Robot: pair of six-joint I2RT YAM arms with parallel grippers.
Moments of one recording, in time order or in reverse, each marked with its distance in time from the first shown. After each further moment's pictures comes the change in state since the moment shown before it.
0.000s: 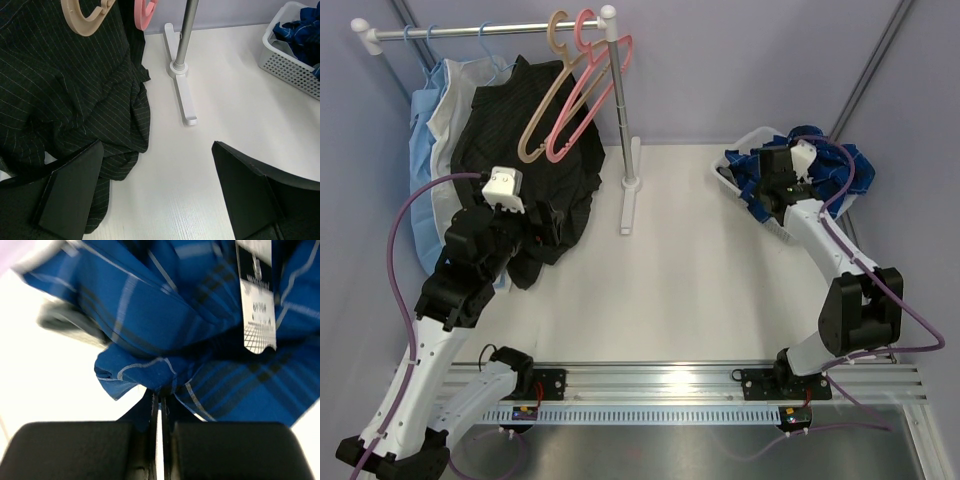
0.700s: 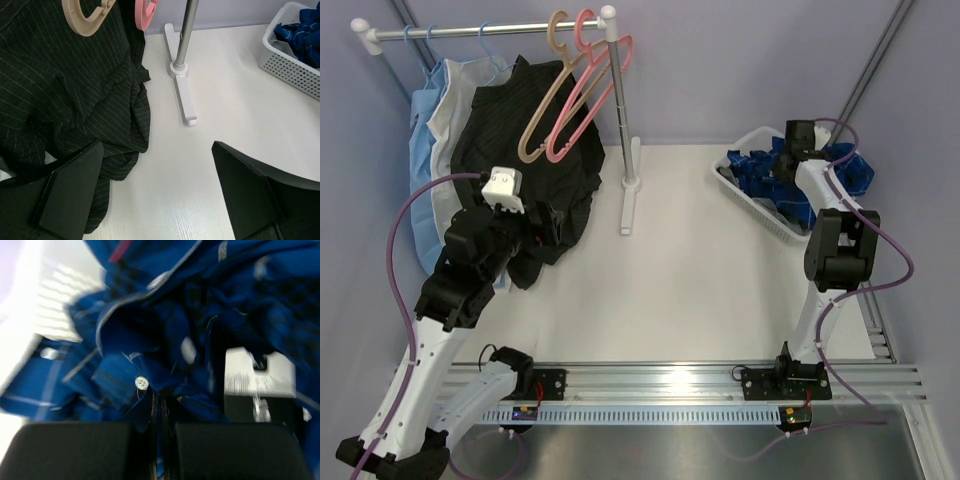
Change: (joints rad) left arm 0.000 -0.002 -0.001 0.000 0.000 0.000; right arm -0.225 0.451 0.448 -0.034 -0.200 -0.074
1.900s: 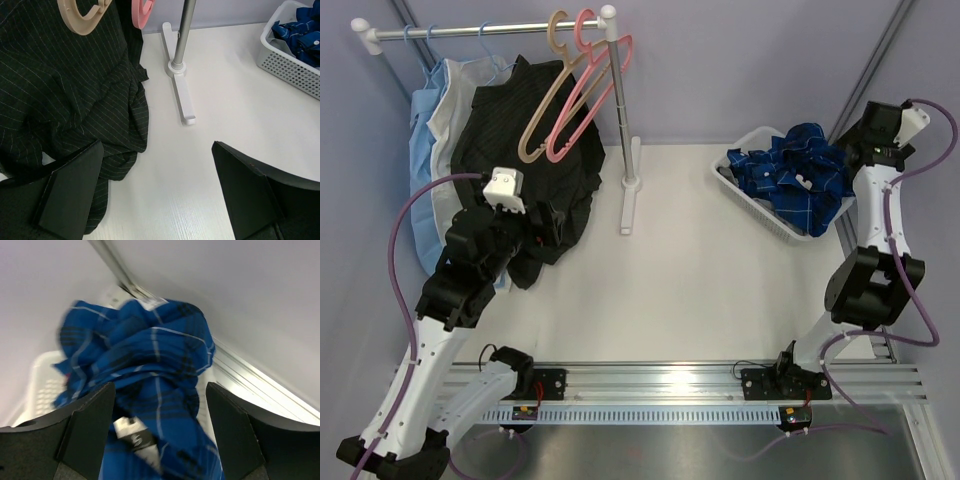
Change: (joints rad) left arm 0.002 -0.001 -0.007 0.005 0.011 0.000; right arm -0.220 -0.308 0.027 -0.068 0.142 -0.059
